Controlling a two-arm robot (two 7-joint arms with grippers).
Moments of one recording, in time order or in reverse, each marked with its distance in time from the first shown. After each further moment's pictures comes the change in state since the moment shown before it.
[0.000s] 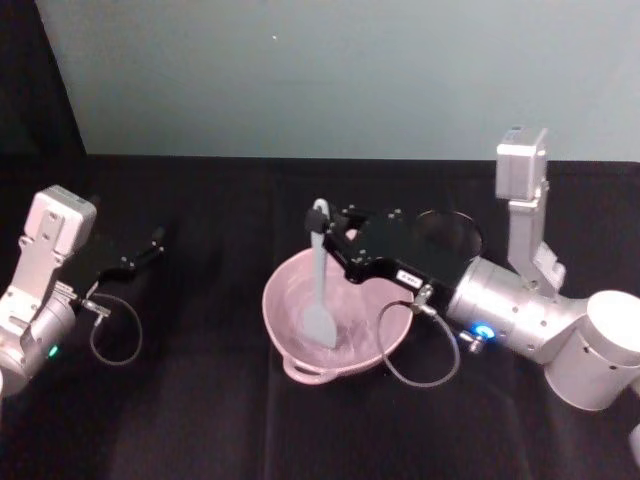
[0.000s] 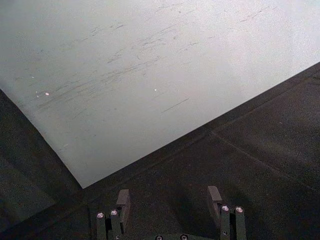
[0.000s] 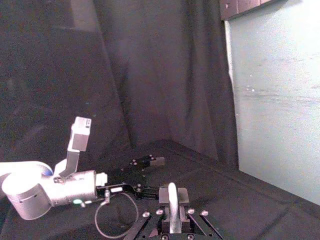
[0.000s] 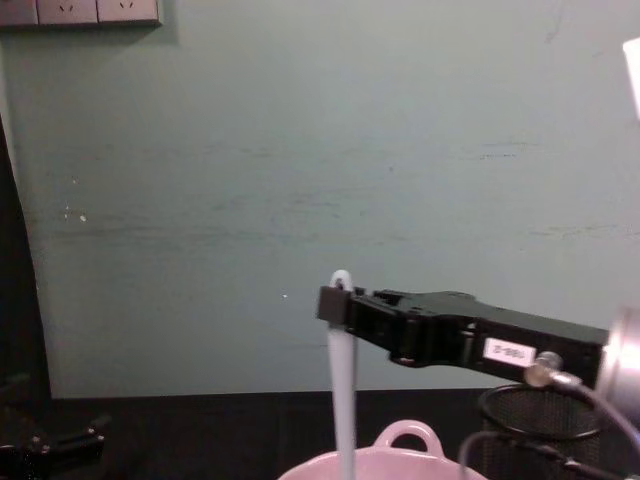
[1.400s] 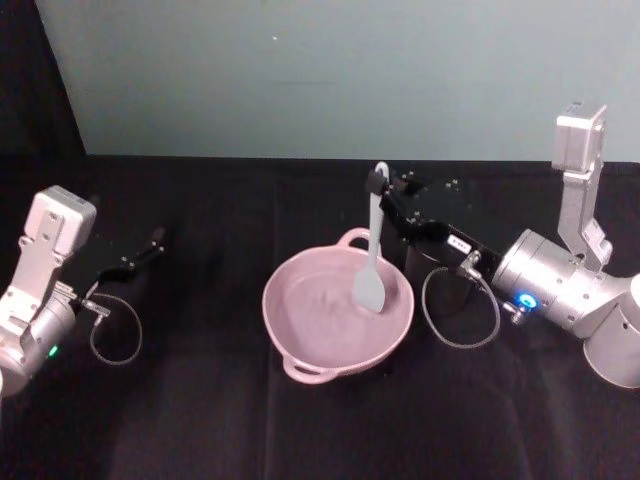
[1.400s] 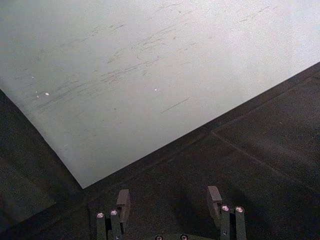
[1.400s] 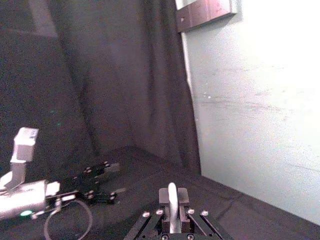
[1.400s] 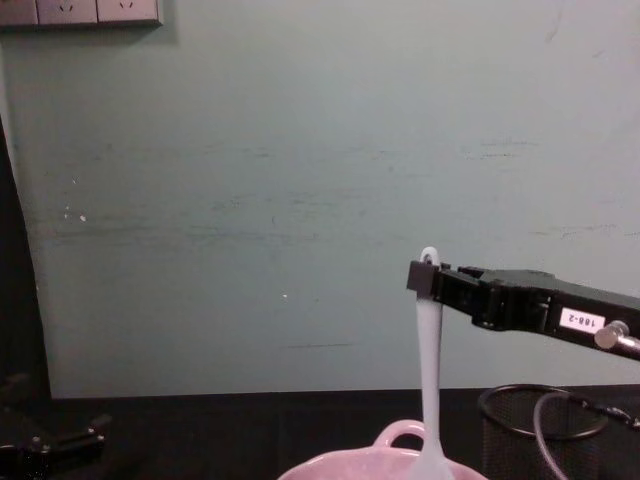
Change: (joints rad) left arm 0.000 0.000 0.000 0.000 0.000 0.000 0.000; right arm 0.023 0.021 0.075 0.070 0.024 -0.028 -0.023
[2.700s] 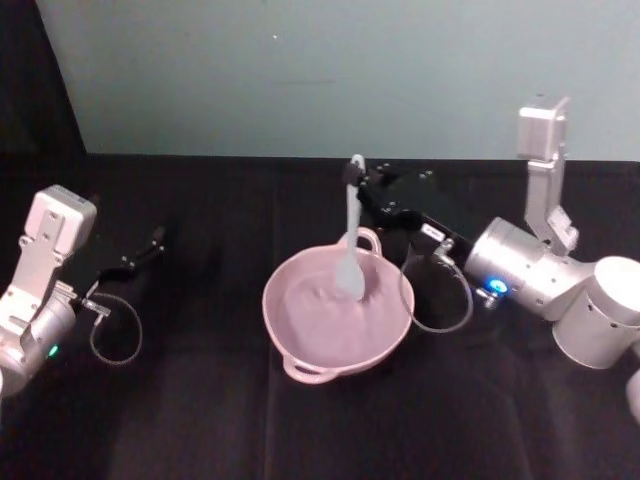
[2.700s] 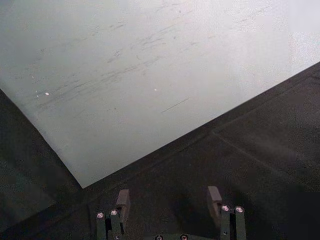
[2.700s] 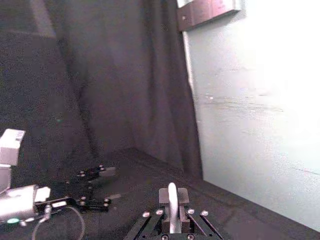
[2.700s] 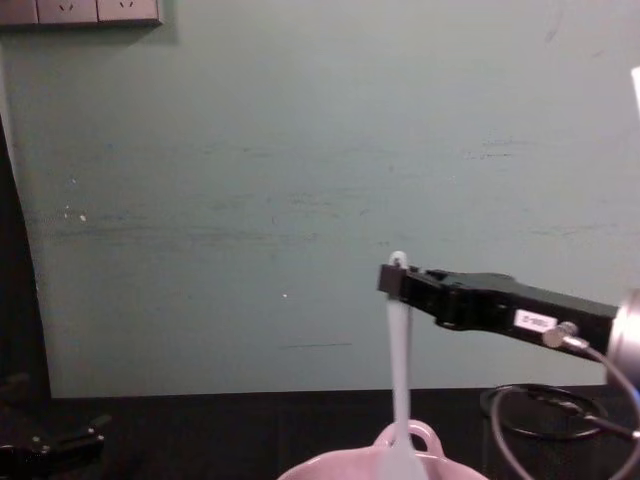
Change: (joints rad) left arm 0.000 0.000 0.000 0.000 0.000 0.000 0.000; right arm 0.094 -0.070 -0.046 0.141 -0.013 -0.040 0.028
